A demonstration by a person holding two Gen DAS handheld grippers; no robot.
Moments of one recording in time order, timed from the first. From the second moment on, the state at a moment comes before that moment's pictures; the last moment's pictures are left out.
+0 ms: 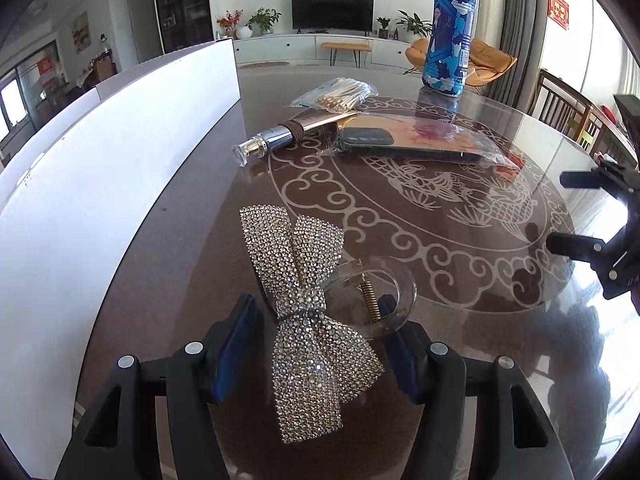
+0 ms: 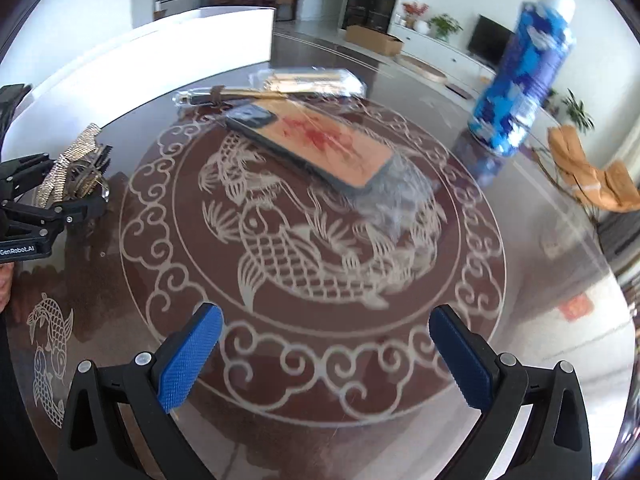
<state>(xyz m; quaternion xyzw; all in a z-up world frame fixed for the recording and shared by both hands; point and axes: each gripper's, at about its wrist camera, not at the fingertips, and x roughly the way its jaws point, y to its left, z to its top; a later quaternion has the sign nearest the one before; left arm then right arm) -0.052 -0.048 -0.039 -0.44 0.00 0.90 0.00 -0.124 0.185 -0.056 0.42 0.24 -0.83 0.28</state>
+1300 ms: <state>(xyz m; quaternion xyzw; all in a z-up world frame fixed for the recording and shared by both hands) -0.054 -0.049 -0.040 -0.44 0.00 0.90 0.00 -0.249 0.078 -0.075 0.47 0.21 -0.76 0.41</state>
